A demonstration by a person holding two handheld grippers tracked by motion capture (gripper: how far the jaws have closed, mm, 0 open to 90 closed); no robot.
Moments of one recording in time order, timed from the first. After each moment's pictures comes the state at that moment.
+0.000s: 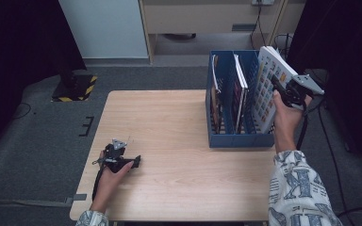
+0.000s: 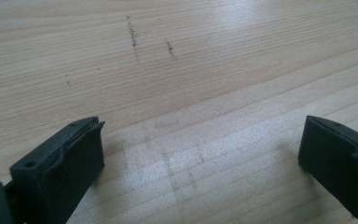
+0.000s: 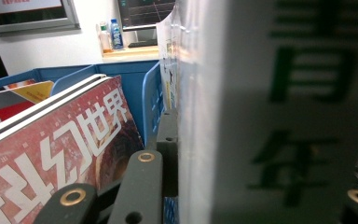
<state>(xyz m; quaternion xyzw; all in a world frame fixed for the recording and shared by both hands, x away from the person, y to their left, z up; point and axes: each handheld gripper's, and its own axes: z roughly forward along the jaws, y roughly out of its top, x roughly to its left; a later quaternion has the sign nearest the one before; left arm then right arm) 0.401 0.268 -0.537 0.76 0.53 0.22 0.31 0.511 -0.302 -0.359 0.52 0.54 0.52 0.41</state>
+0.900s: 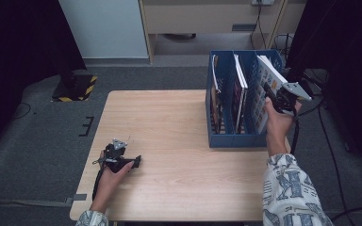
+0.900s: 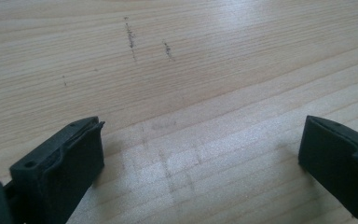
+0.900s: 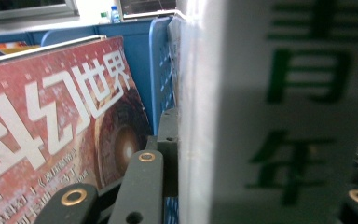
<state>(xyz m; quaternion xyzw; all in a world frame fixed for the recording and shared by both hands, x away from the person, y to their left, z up) 0.401 0.267 -0.537 0.76 0.53 0.22 0.31 0.517 -0.289 -0.393 0.52 0.55 0.51 0.40</state>
